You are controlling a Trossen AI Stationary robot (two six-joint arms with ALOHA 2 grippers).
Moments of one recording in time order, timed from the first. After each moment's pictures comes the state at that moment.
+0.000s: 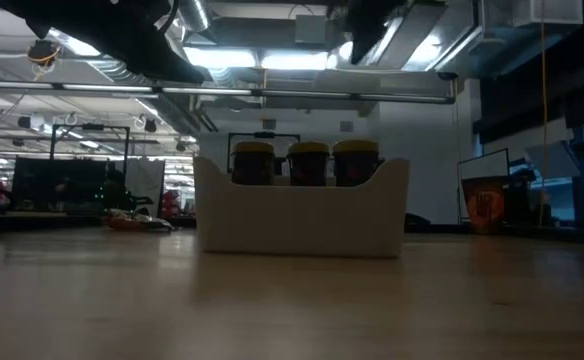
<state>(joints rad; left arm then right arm) 0.24 0.80 0.58 -0.12 -0.10 0.22 -0.02 1.81 1.96 -1.35 -0.08 -0.05</state>
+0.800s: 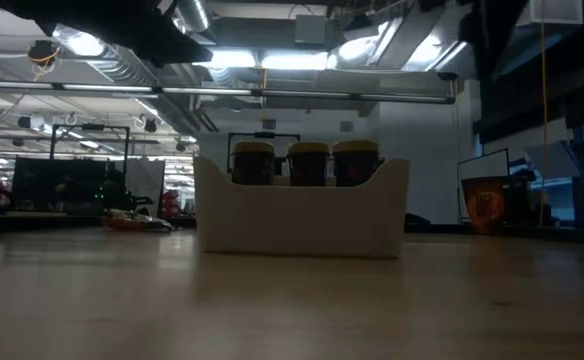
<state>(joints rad) 0.24 0.80 0.58 0.02 -0.10 0.22 0.17 1.51 1.52 -1.46 0.02 0.54</state>
